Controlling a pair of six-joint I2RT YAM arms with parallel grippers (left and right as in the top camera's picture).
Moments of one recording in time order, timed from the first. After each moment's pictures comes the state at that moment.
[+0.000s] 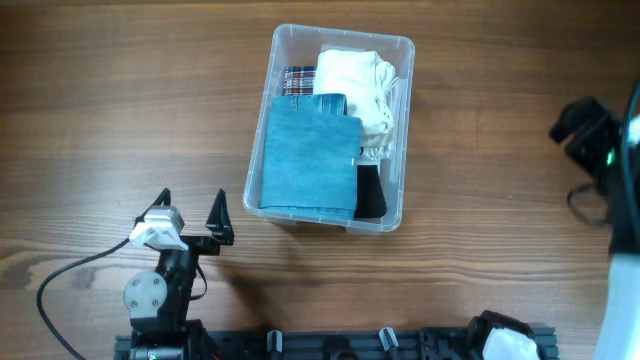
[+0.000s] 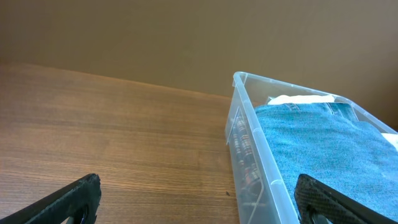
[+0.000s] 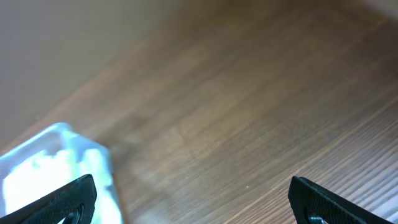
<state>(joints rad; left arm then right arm) 0.05 0.01 0.01 -0.06 0.16 -0.22 -0.33 1.04 1.33 -0.99 0.00 0.36</state>
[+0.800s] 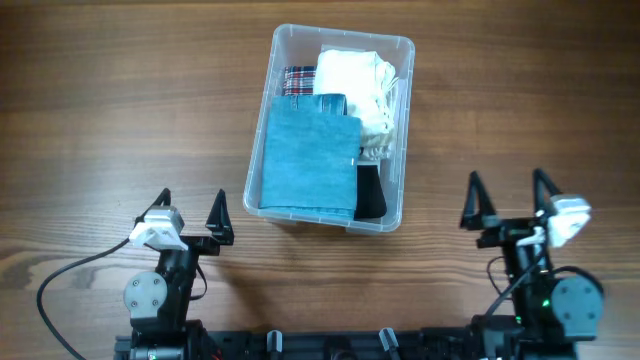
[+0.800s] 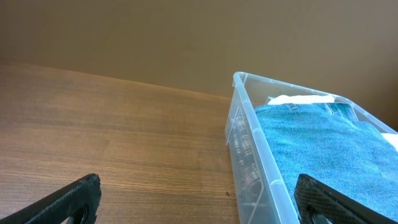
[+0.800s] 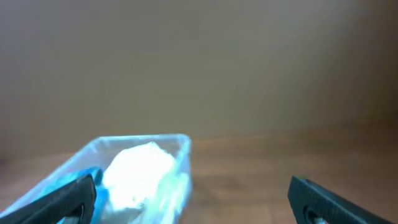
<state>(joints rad) 0.05 0.01 0.01 -0.06 0.16 -0.22 -0.01 0.13 0.34 -0.14 -0.13 0.16</state>
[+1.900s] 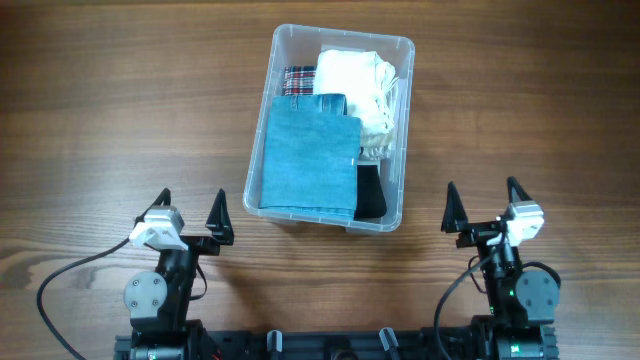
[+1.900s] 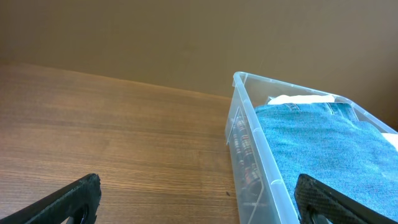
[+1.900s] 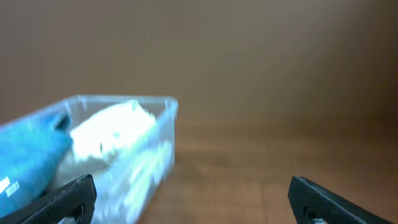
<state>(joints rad) 0.05 0.01 0.01 -0.06 0.16 -0.22 0.00 0.02 0.01 0.02 -0.10 0.07</state>
